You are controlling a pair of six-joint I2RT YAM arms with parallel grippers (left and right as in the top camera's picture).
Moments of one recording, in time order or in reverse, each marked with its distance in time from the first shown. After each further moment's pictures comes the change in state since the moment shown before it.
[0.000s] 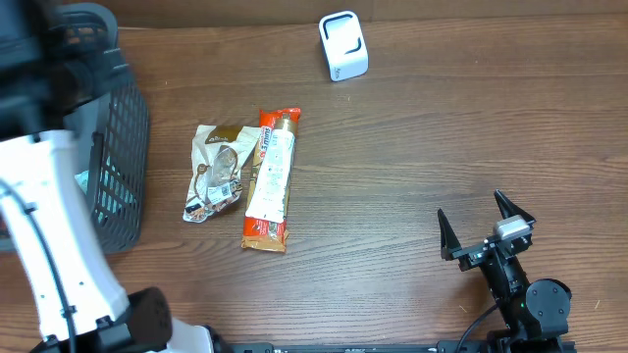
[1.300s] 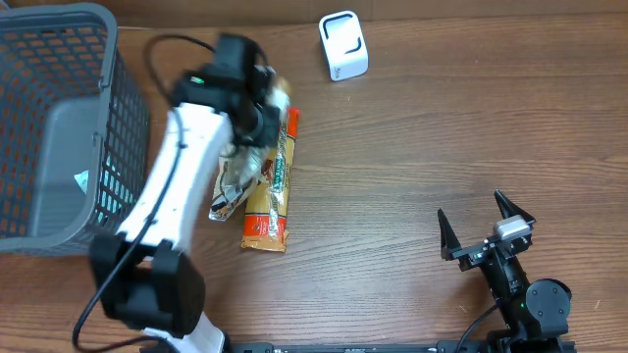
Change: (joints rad) left arm -0.547 0.113 -0.575 0.246 0.154 0.140; right arm 0.000 0.000 0.000 0.000 0.000 0.000
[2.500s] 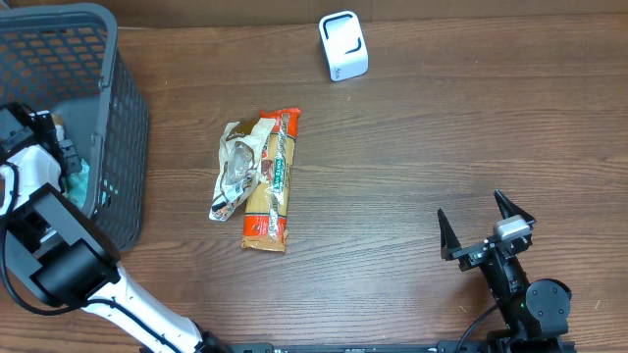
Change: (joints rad) left arm 0.898 0.343 -0.016 0.623 -0.219 0.396; right arm 0.000 0.000 0.000 0.000 0.000 0.000
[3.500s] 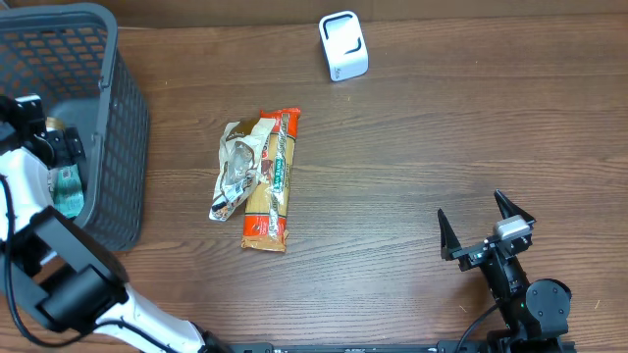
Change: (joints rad) left arm 0.025 -0.160 -0.036 -0.042 0.146 0.092; right arm 0.000 0.000 0.000 0.000 0.000 0.000
